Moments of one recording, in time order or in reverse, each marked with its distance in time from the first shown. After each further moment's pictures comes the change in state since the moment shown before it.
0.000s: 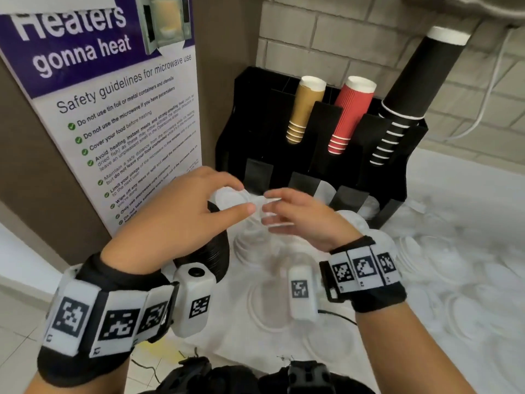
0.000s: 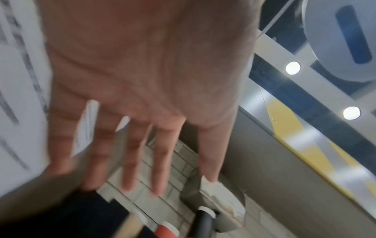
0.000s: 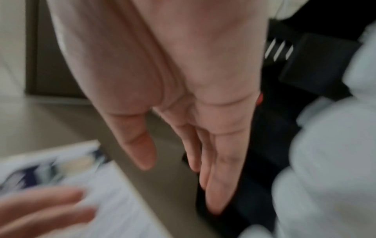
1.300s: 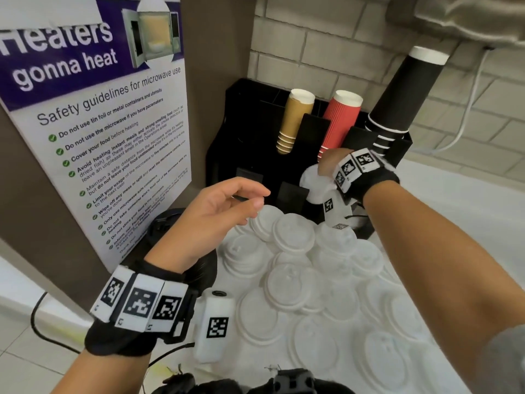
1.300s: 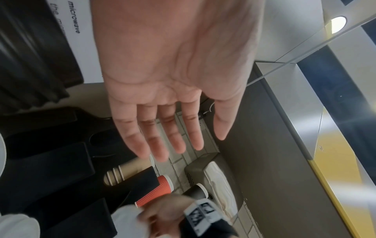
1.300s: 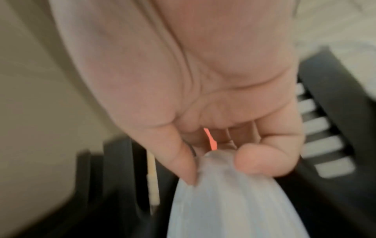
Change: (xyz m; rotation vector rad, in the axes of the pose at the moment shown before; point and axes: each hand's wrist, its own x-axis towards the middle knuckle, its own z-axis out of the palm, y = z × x) left_hand 0.022 0.007 0.043 -0.786 -0.046 0.087; right_hand 0.100 -0.047 -0.126 -1.298 0.360 0.131
